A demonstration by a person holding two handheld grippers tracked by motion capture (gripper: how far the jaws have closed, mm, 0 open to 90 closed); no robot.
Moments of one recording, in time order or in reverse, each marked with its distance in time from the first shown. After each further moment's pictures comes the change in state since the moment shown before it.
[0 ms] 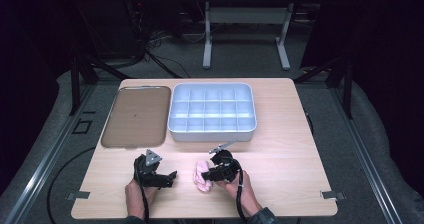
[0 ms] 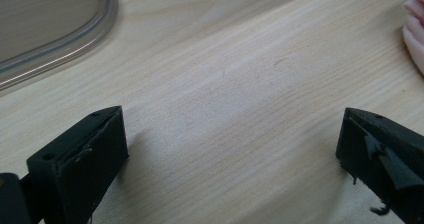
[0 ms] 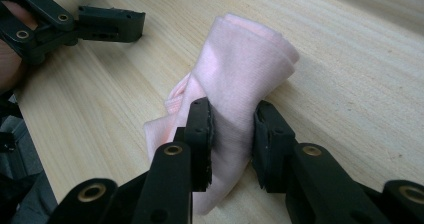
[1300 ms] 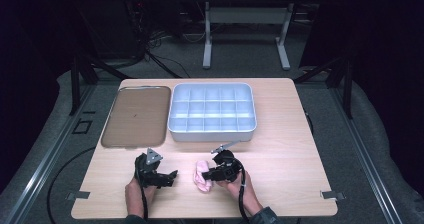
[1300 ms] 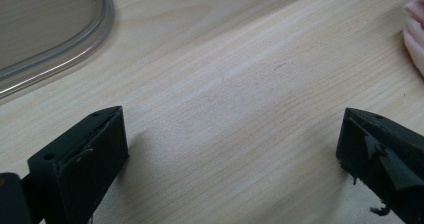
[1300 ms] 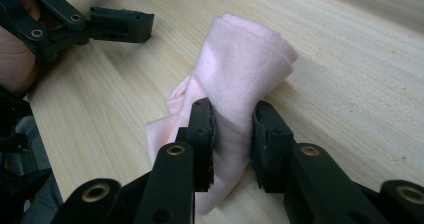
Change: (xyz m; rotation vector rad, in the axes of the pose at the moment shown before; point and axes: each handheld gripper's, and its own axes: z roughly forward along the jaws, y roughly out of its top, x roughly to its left) left arm 0.001 0.003 0.003 -0.002 -0.010 0.010; right arm -0.006 -0.003 0.000 -0.024 0.043 0.003
